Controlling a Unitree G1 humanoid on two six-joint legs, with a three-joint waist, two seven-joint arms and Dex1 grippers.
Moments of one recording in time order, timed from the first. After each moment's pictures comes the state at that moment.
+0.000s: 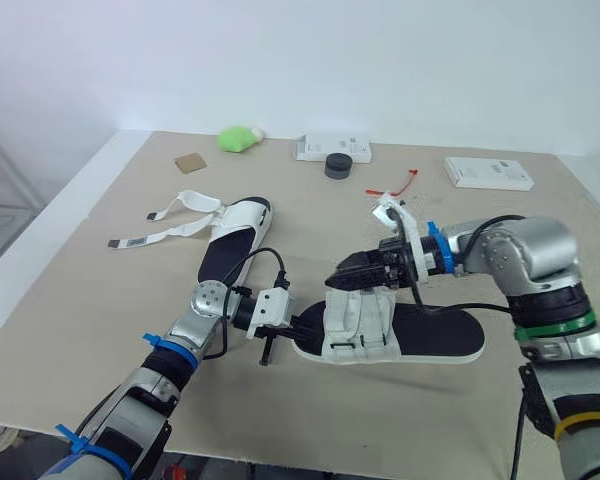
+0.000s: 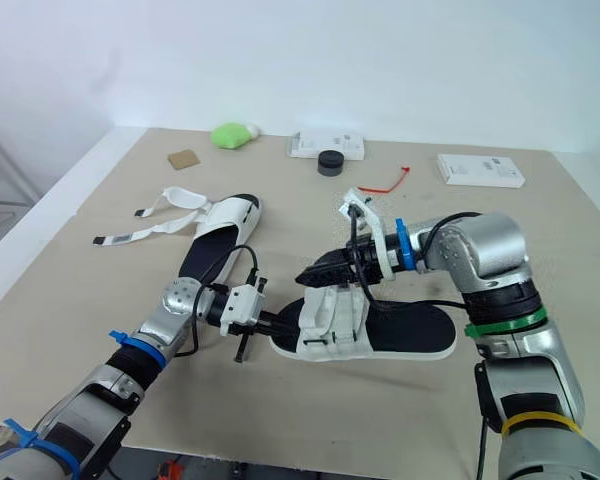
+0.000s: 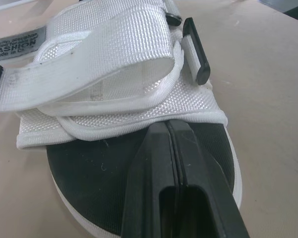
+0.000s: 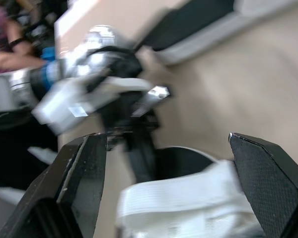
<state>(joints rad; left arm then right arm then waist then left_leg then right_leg) -0.60 0.28 -0.40 0.62 -0.19 -0.42 -1.39 -0.85 -0.68 0.19 0.05 0.58 1.28 1.09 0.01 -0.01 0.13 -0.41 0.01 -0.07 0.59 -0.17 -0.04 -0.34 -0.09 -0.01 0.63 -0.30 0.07</state>
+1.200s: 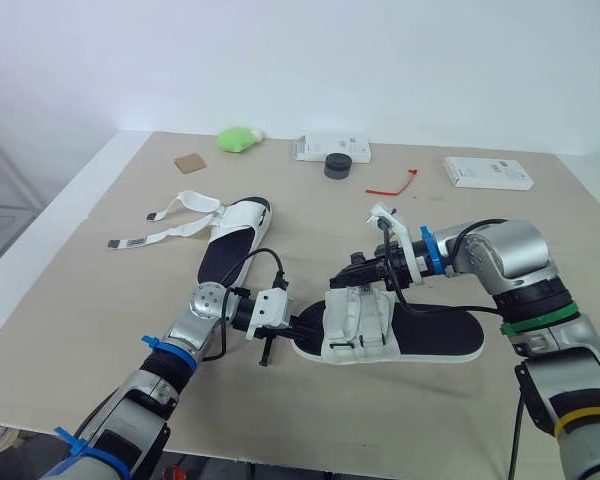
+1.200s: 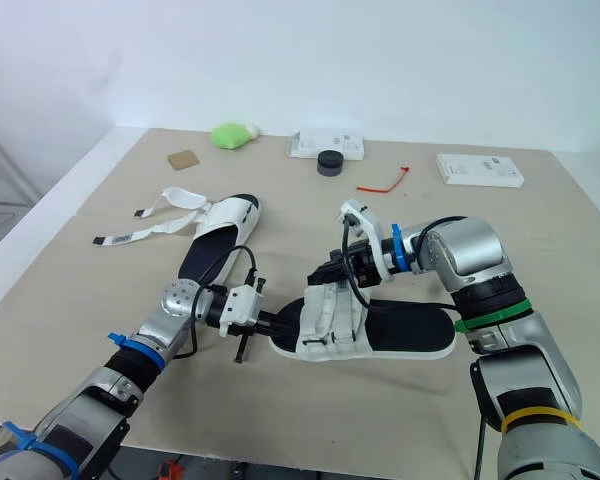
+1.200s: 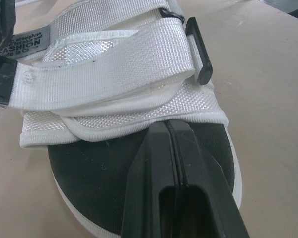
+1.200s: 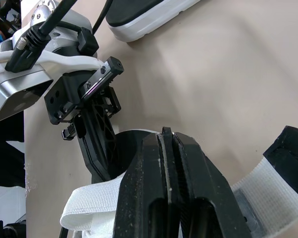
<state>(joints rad) -0.59 0.28 -0.39 0.61 -0.19 -0.42 -1.38 -0.88 -0.68 0.28 0.18 0.49 1.16 1.16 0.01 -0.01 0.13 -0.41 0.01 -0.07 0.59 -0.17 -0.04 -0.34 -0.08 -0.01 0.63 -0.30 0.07</state>
